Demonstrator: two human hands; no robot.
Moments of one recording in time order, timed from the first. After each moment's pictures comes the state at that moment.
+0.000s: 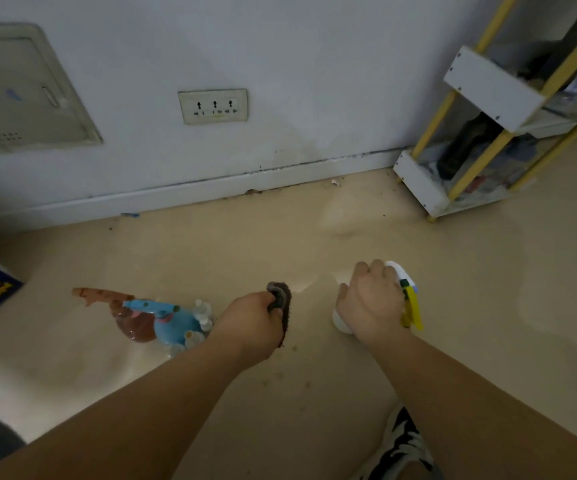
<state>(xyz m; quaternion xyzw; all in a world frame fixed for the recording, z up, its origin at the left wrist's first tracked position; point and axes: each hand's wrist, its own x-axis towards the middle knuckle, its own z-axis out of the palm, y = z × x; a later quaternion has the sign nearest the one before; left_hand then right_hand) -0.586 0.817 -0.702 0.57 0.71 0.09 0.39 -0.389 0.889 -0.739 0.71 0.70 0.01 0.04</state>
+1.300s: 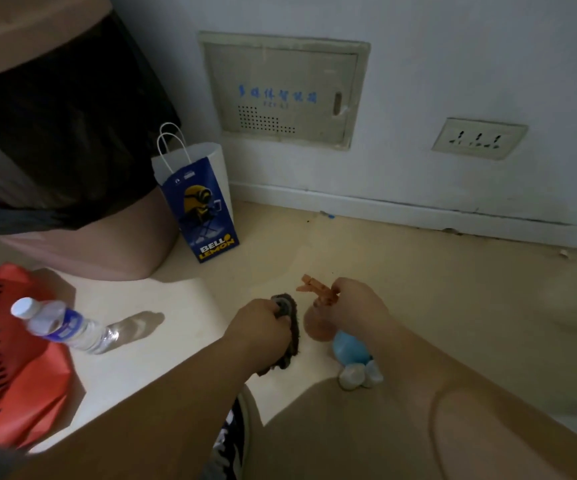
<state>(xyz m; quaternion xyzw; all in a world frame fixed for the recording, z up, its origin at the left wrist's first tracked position) -0.847 0.707 -0.720 0.30 0.86 0.19 0.36 -0.740 0.857 -0.763 0.48 0.82 -0.30 0.10</state>
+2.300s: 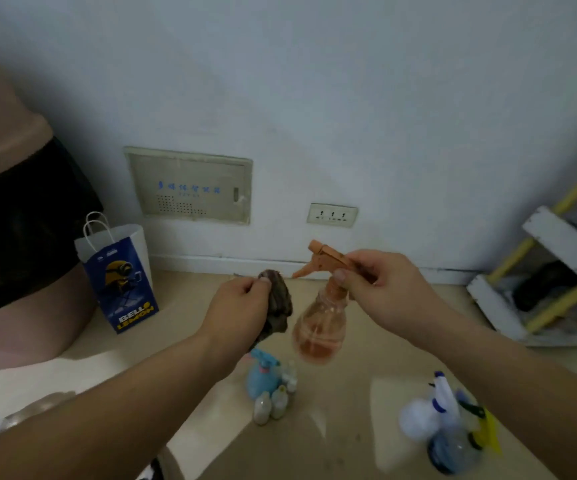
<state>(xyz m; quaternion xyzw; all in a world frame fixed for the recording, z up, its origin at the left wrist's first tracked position) -0.739 0.726 -0.527 0.29 0.73 0.49 0.38 -0.555 0.825 -0.471 0.40 0.82 -0.33 -0.23</state>
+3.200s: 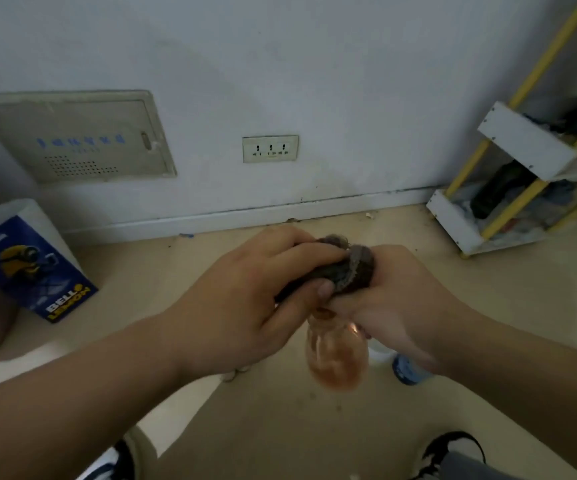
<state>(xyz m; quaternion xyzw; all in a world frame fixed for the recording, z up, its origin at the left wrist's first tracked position) -0.659 0.764 -0.521 0.81 0.48 0.30 0.12 -0.472 0.806 -0.487 0.52 0.64 -0.53 -0.18</state>
